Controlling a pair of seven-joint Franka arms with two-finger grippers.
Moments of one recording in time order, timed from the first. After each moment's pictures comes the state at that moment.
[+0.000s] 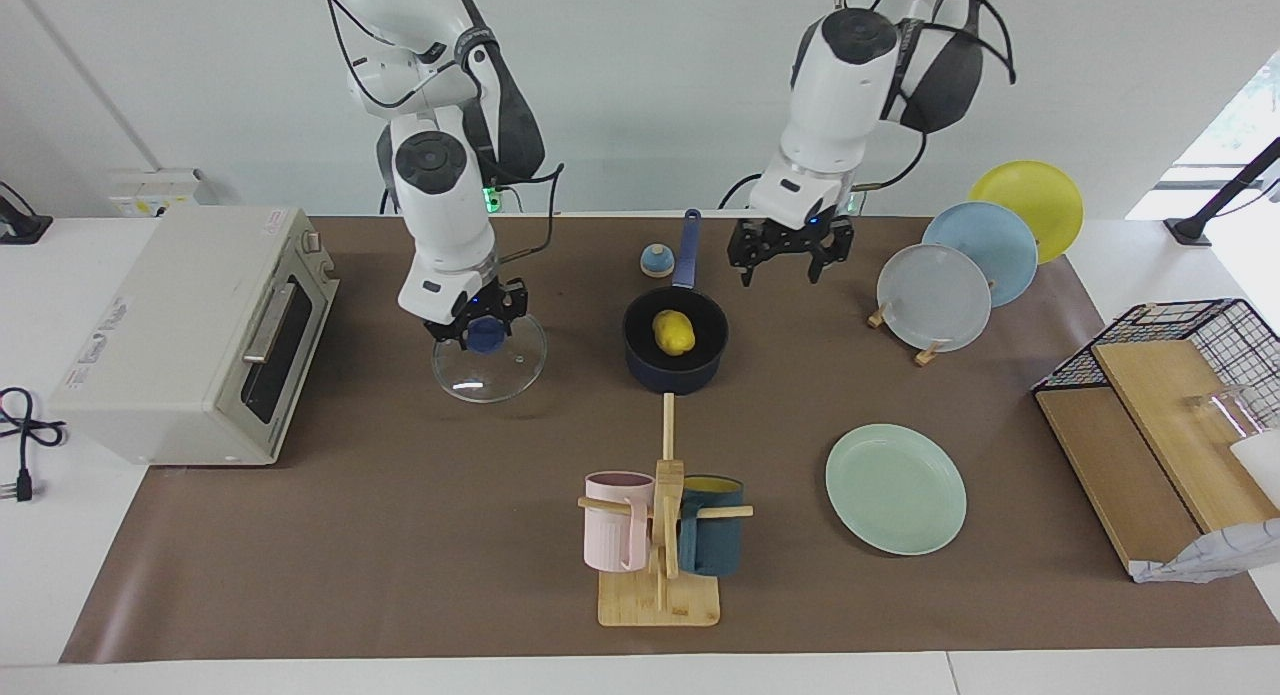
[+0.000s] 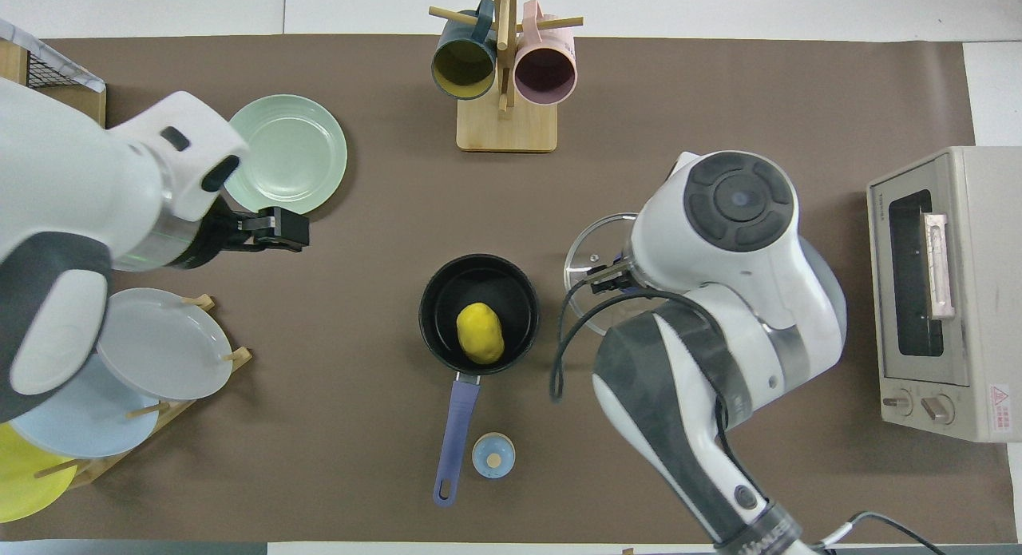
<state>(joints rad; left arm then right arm) -0.29 -0.05 0.00 -1.72 -0.01 1.70 -0.29 0.46 0.11 0.04 -1.85 -0.02 1.95 0.24</state>
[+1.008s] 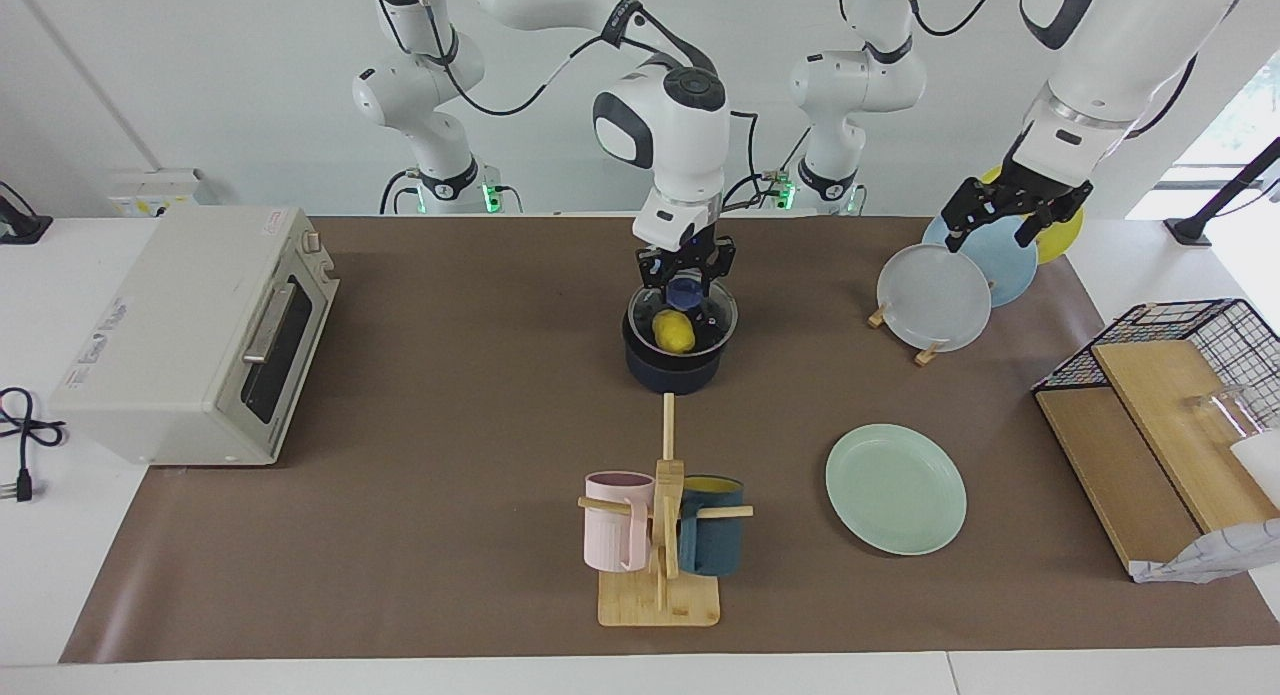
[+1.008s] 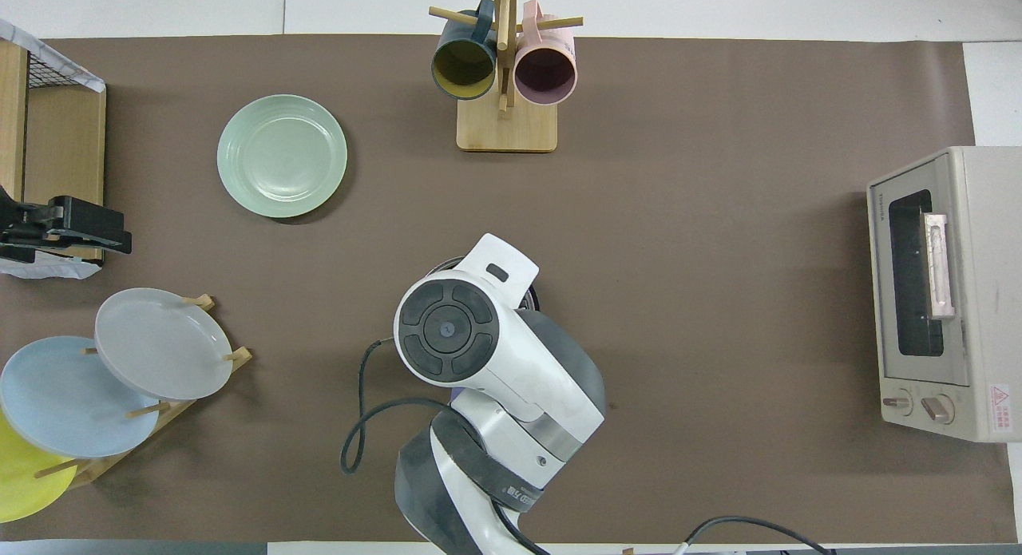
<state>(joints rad) -0.09 -0.05 -0.01 -1.60 -0.01 1.50 -0.10 0.73 0.28 0.03 -1.71 -0.02 2.05 0.62</state>
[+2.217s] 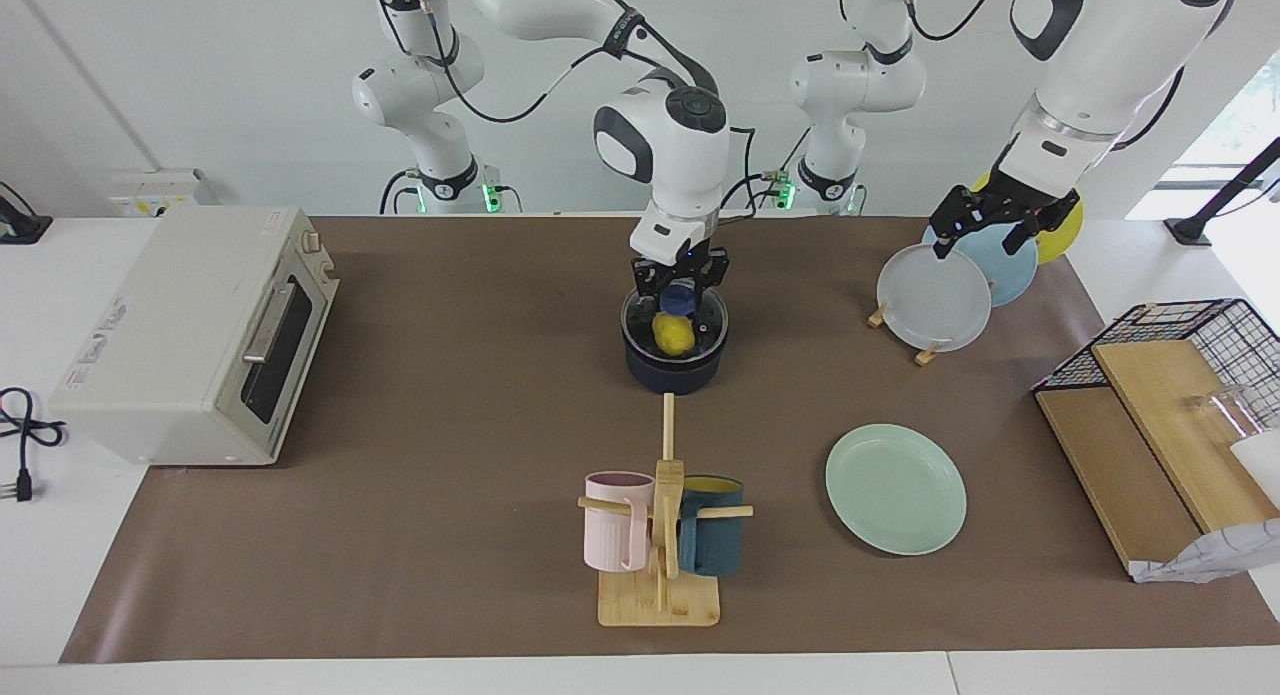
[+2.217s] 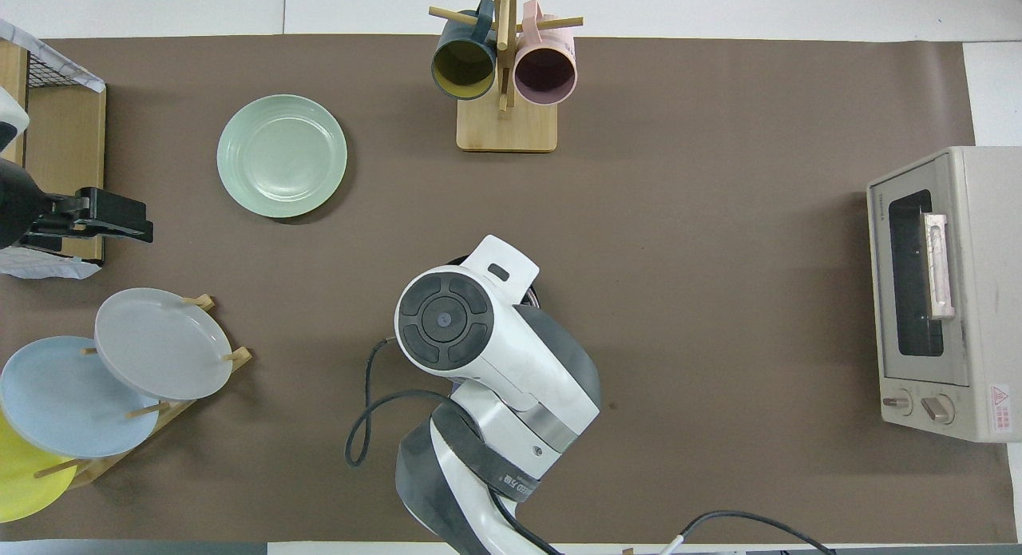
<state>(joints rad) -0.09 -0.03 -0.02 -1.64 -0.03 1.58 -0.10 0.73 0.30 0.03 -1.71 -0.02 2.03 0.62</state>
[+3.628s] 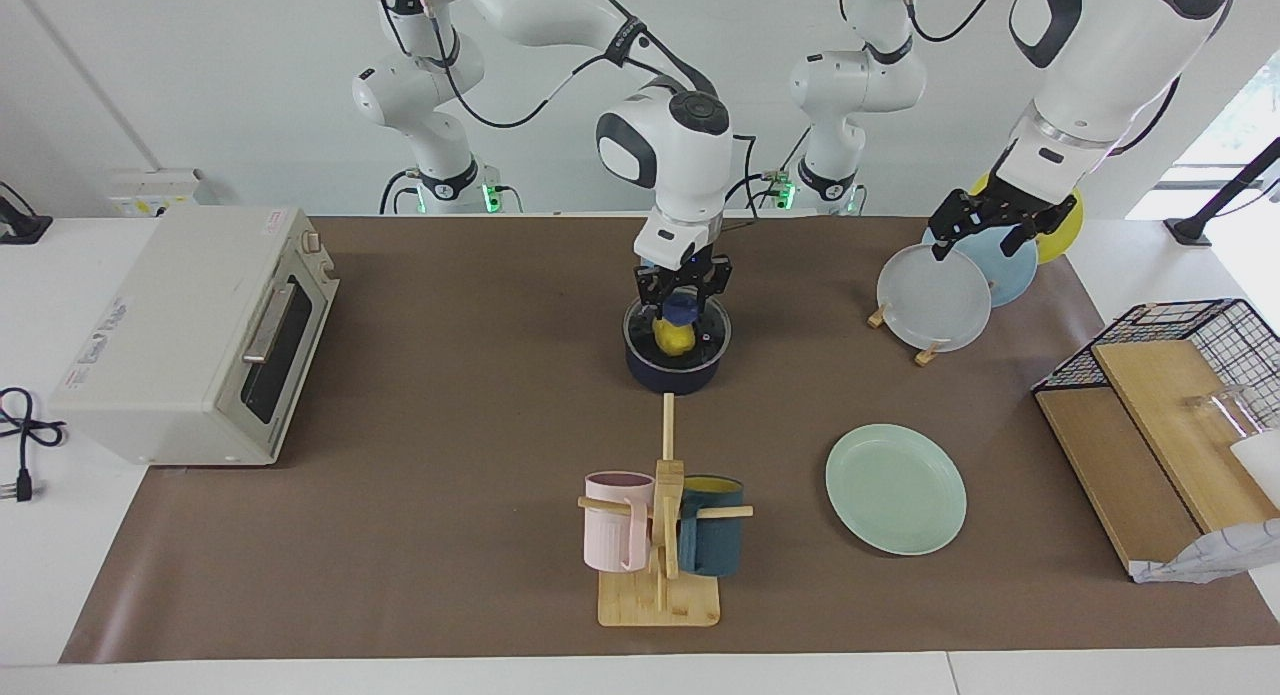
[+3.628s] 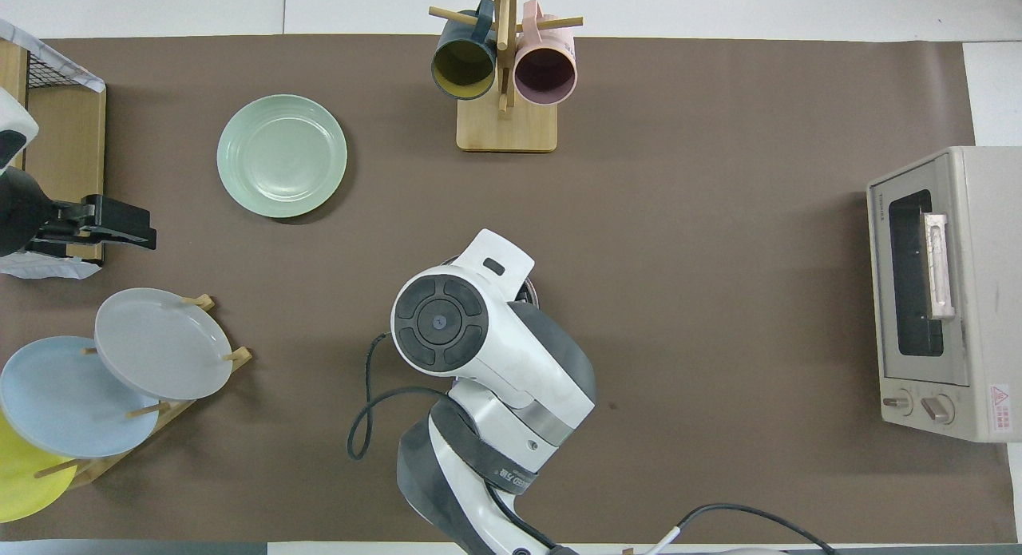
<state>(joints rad) -0.09 -0.04 -0.02 -1.66 -0.03 1.58 -0.09 0.73 0.32 0.03 -1.71 -0.07 2.07 0.62</state>
